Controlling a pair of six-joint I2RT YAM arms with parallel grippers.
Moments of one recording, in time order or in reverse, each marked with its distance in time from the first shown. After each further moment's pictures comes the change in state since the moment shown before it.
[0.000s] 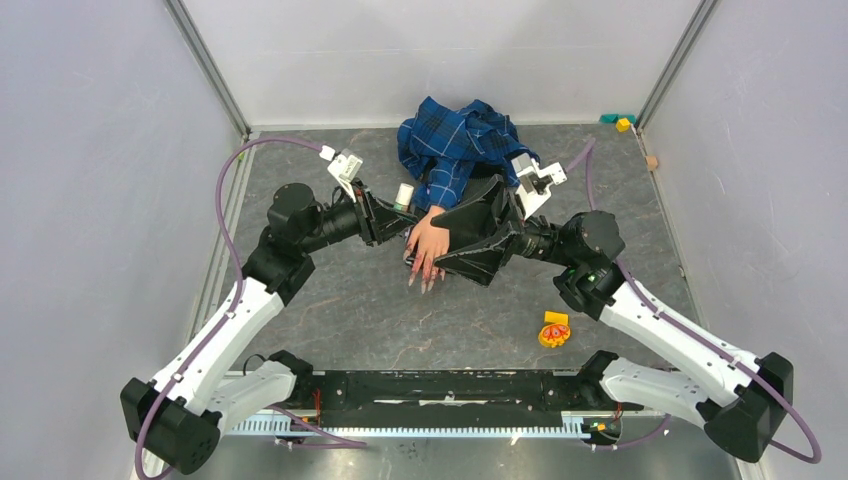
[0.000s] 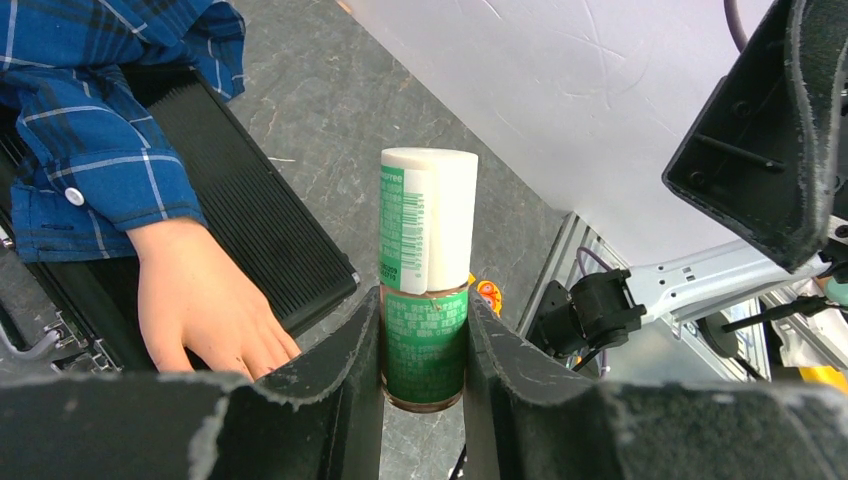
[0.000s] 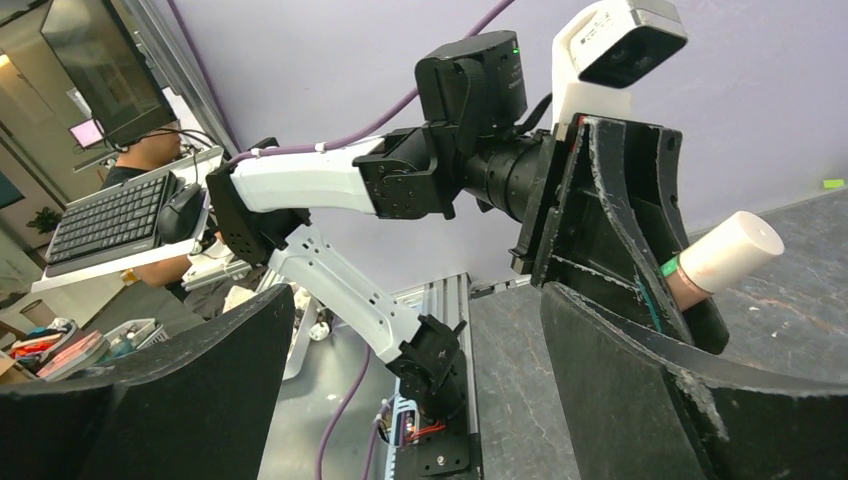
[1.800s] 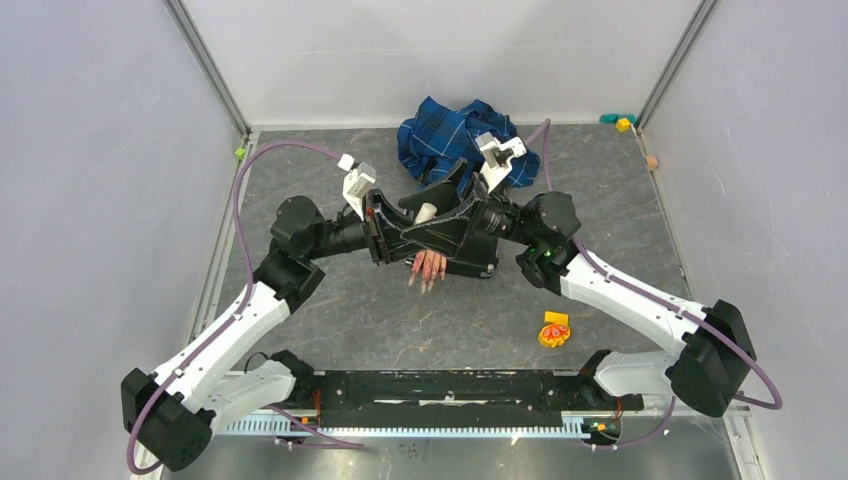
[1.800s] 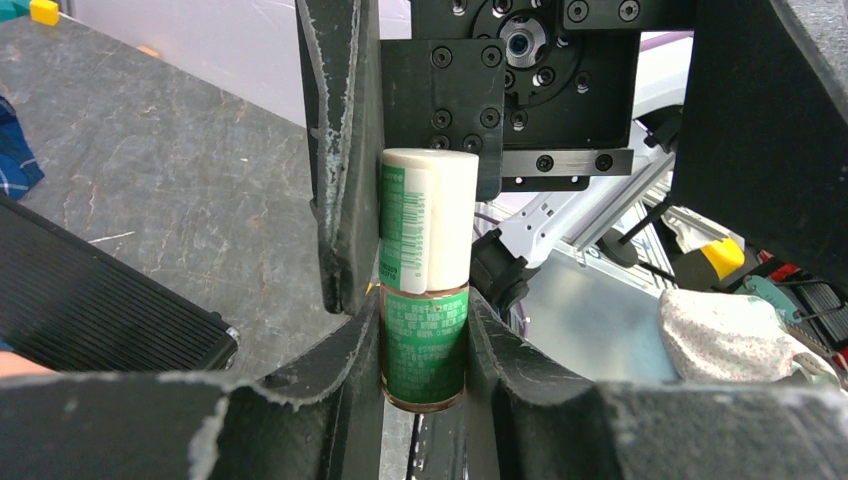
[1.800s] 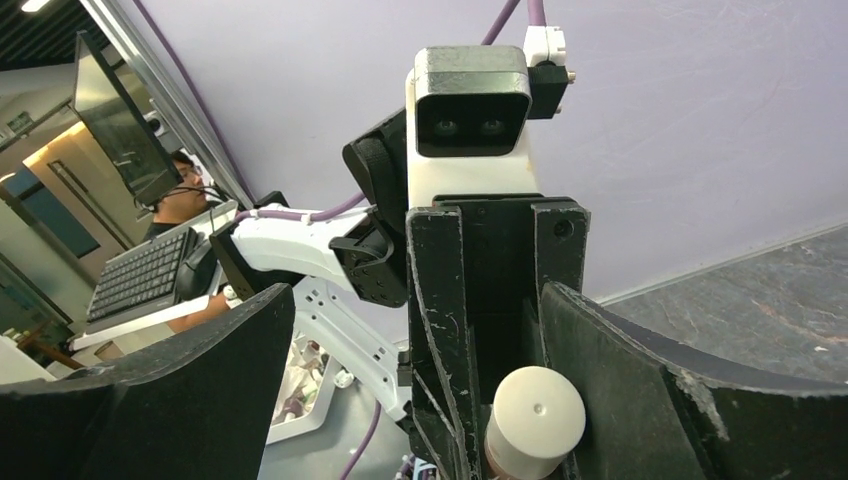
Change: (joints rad) left arm -0.099 0.000 -0.064 0.291 0.210 -0.058; right arm 0.029 0.275 0.098 0.239 0.044 0.147
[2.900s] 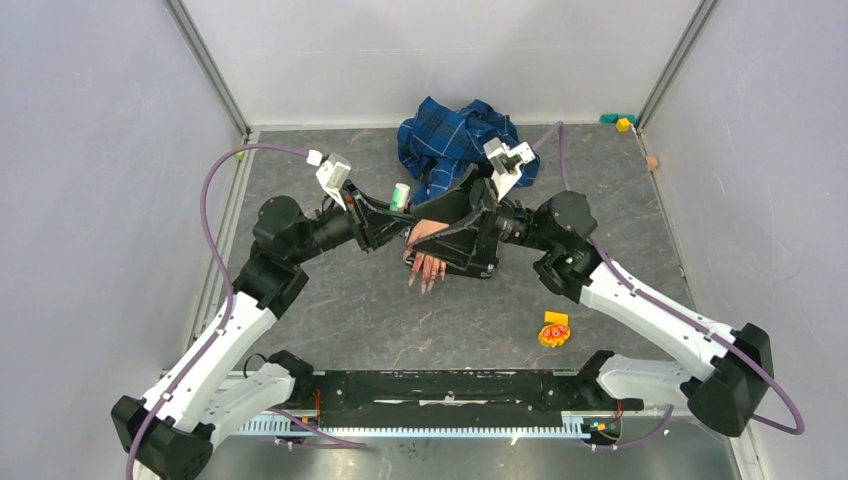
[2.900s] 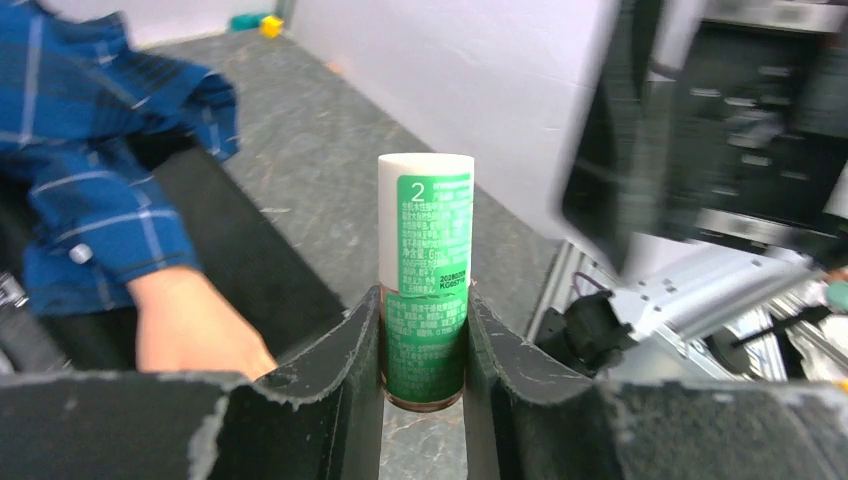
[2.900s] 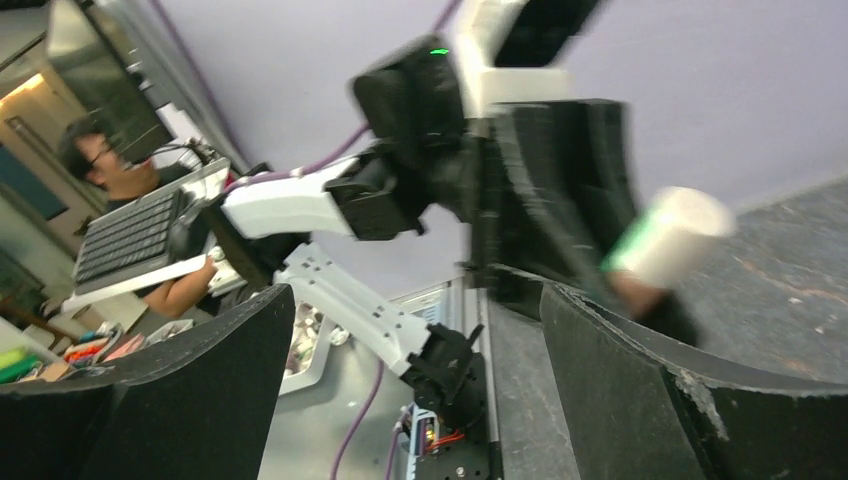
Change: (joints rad) left arm 0.062 -0.089 0.033 -0.189 -0.215 0.051; right arm -0.013 -0.111 0.005 -0.246 -0.019 -0.100
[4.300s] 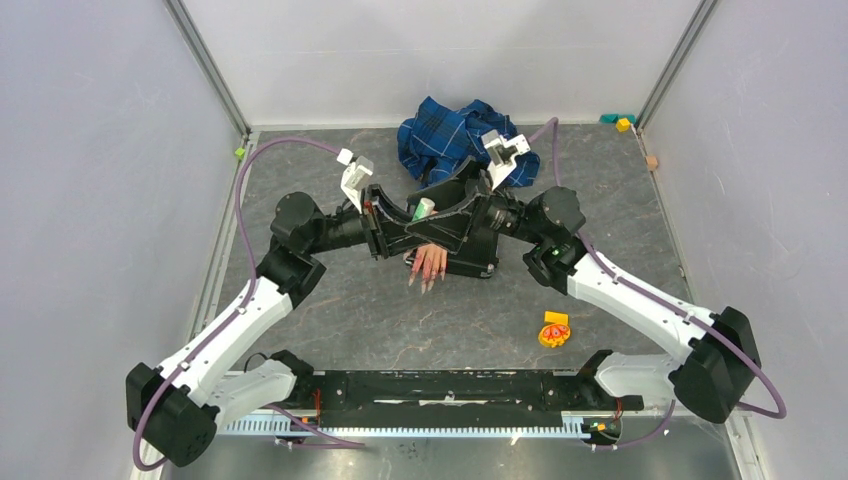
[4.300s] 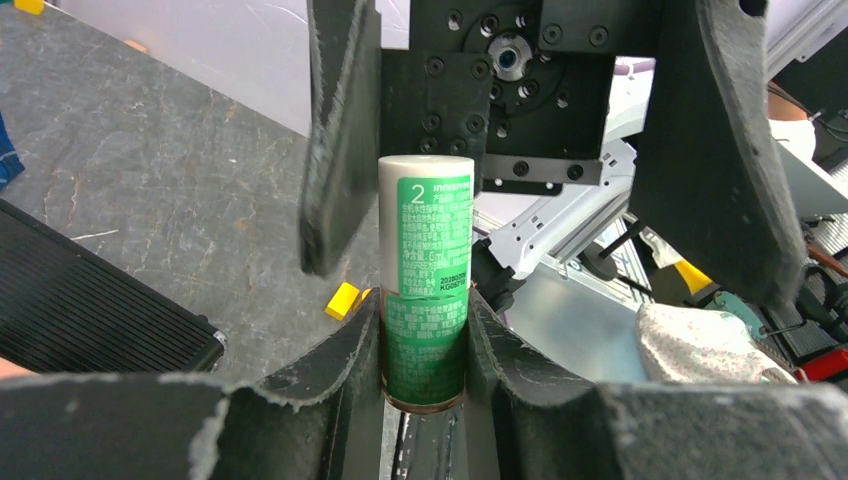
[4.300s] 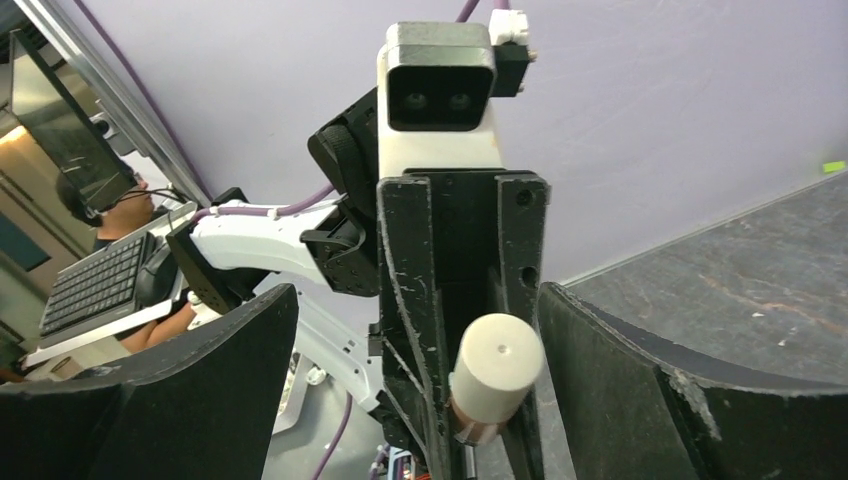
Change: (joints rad) left arm -0.034 0.115 -0.031 0.248 0.253 -0.130; right arm -0.030 0.069 -0.008 0.131 0.039 0.038
